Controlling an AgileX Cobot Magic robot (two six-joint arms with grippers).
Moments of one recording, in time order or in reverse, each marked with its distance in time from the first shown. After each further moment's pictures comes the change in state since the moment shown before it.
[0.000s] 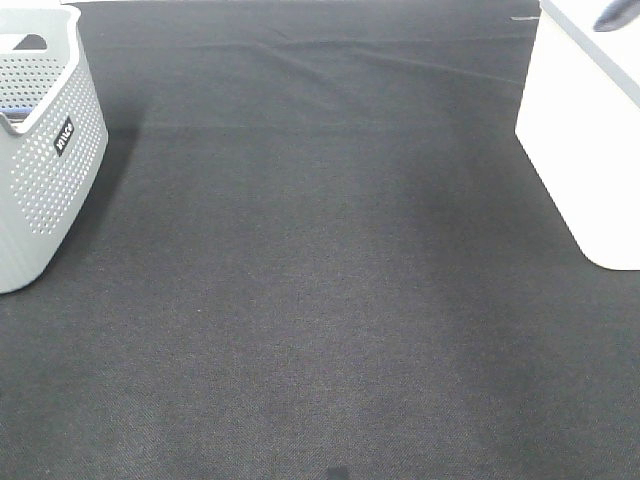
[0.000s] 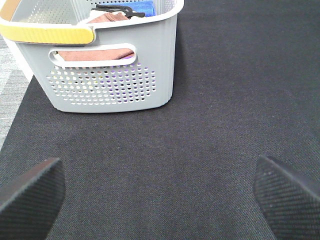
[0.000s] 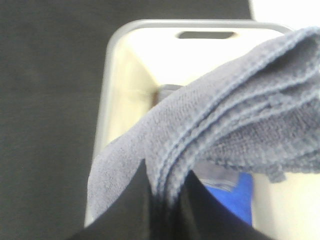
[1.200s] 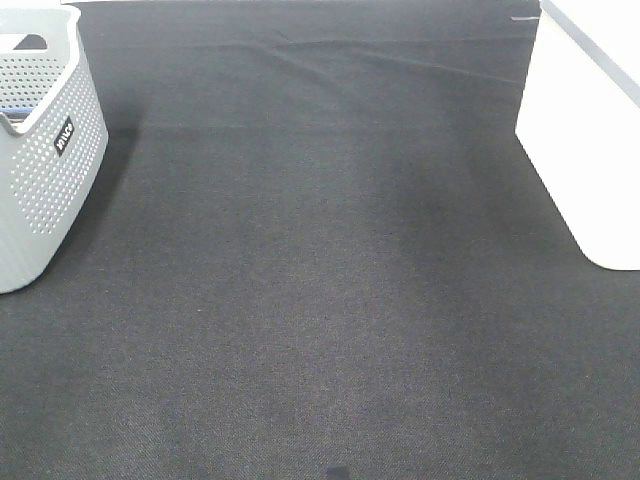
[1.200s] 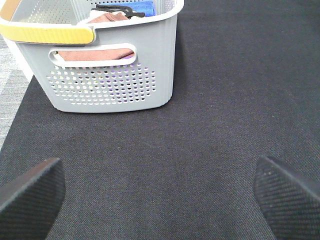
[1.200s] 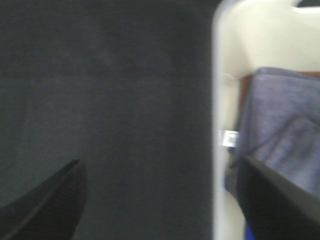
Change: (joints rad) left arm 0.000 0.000 0.000 0.000 0.000 0.000; right arm 0.199 0.072 0.003 0.062 0.000 0.135
